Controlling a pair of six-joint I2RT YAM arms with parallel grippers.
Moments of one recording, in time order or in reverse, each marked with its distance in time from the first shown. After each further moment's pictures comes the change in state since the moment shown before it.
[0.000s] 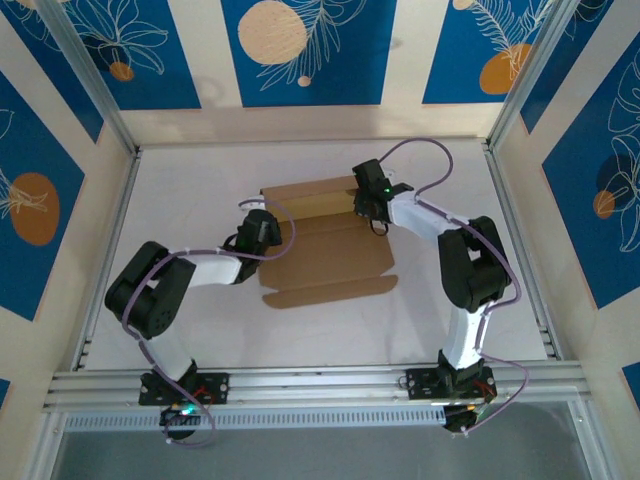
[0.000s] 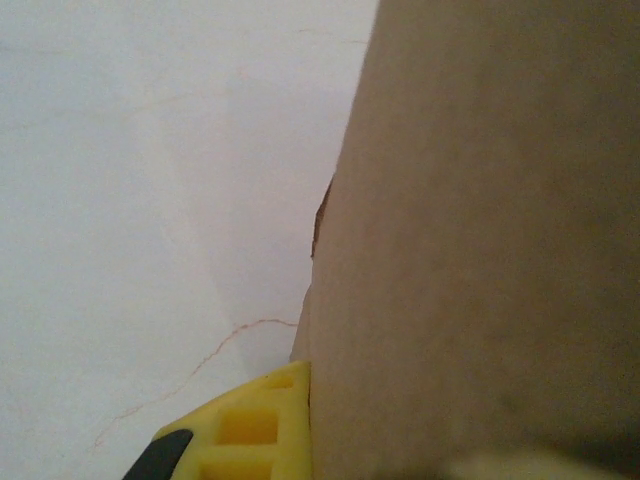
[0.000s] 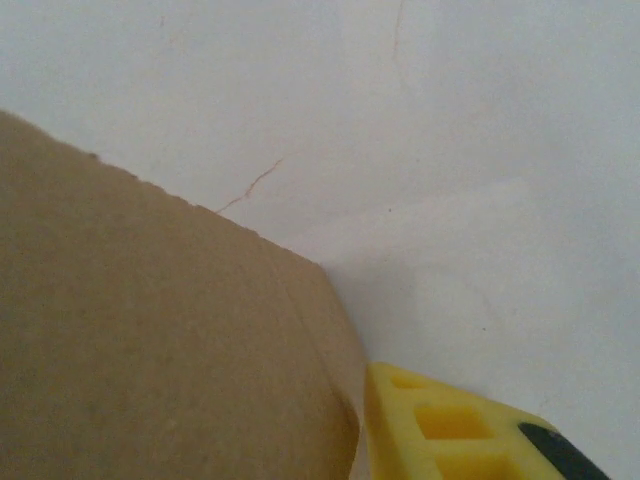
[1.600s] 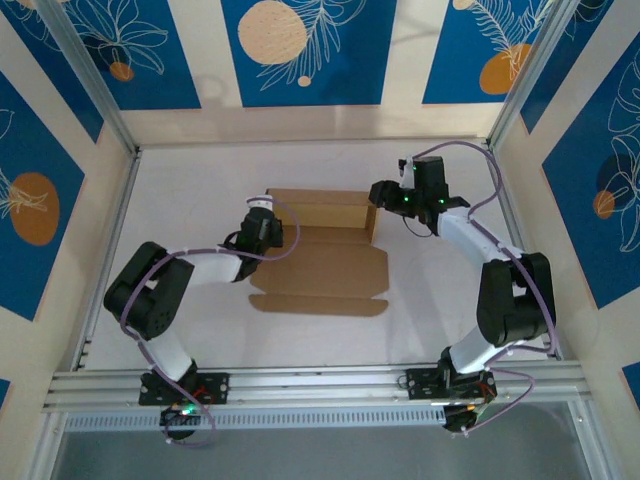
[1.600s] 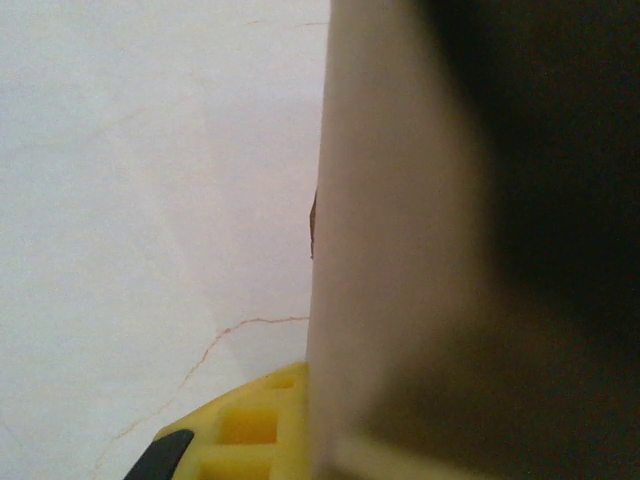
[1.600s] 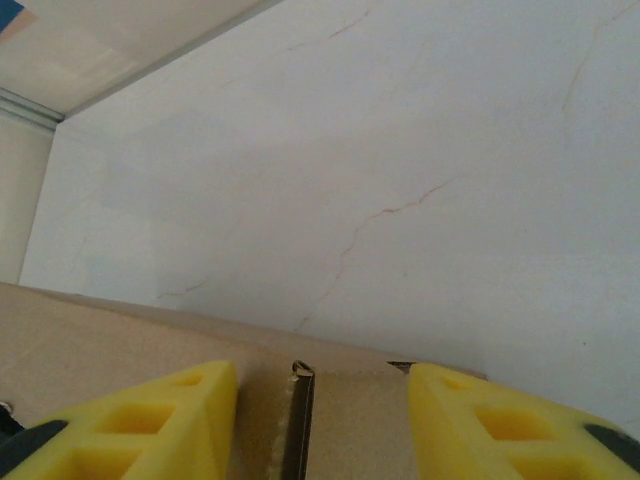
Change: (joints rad) left arm -0.016 -0.008 0.024 -0.050 0.041 0.139; right arm -0.228 -0.295 -0.248 0.237 -0.618 -0.101
